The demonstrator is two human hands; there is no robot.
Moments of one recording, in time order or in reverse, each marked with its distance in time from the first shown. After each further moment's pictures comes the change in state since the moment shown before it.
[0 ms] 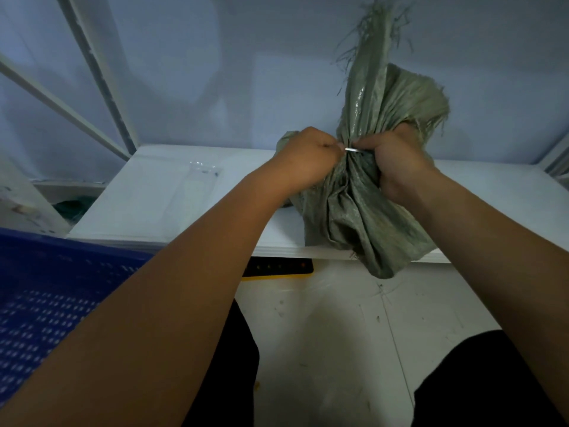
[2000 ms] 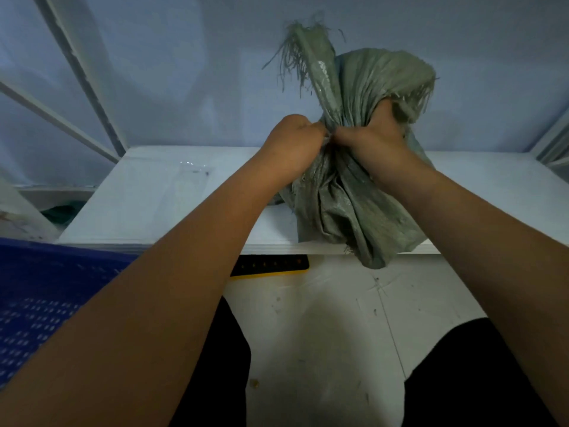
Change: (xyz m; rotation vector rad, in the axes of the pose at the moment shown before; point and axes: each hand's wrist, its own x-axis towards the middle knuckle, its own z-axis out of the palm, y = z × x) left_hand 0.007 0.014 0.003 -0.099 0.153 -0.171; right_hand -0.009 -0.008 0.000 -0.336 -0.105 -0.274
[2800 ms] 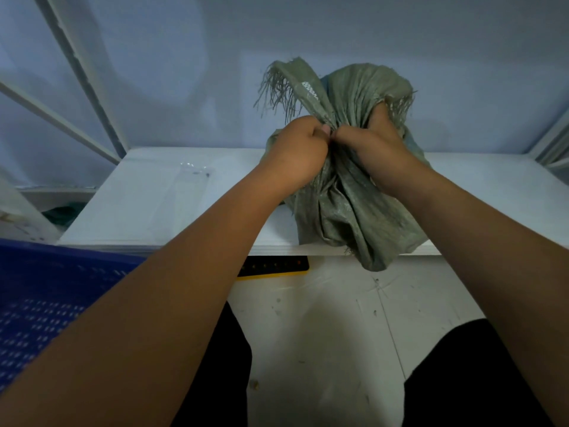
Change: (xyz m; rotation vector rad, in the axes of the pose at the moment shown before) left_hand -0.012 0.002 0.007 0.057 0.024 0.162; right_hand -0.006 -0.001 -0.006 0.057 -0.098 0.004
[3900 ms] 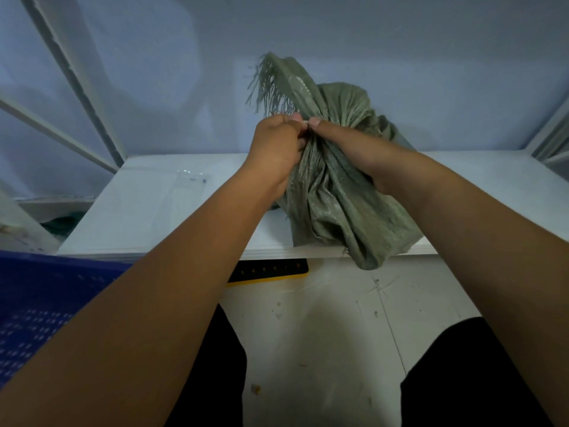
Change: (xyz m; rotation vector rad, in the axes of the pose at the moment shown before) left_hand -0.003 0.011 -0.005 -0.788 0.122 -0.271; right_hand 0.006 -0.006 0.002 -0.054 -0.328 0.228
